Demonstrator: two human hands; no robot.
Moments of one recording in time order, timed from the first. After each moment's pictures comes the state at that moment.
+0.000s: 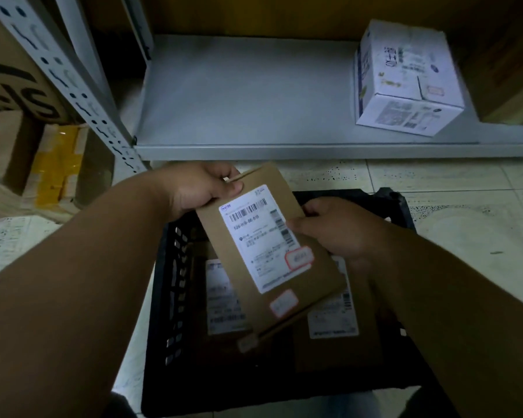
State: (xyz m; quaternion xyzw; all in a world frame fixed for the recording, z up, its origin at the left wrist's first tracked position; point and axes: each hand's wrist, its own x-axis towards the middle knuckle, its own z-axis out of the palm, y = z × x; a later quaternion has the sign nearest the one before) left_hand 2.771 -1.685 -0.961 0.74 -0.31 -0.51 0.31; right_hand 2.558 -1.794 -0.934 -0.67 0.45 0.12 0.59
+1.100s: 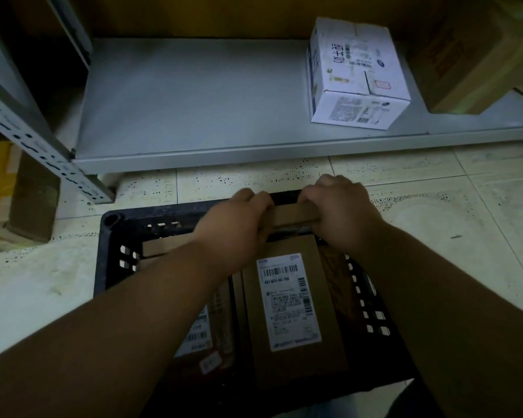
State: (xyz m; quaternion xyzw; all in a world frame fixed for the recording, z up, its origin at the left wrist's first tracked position) left_hand 2.655 -1.739 -0.994 0.77 -0.58 -0.19 0.15; right_hand 2.505 -1.871 -0.975 -0.94 0.33 0.06 0.09
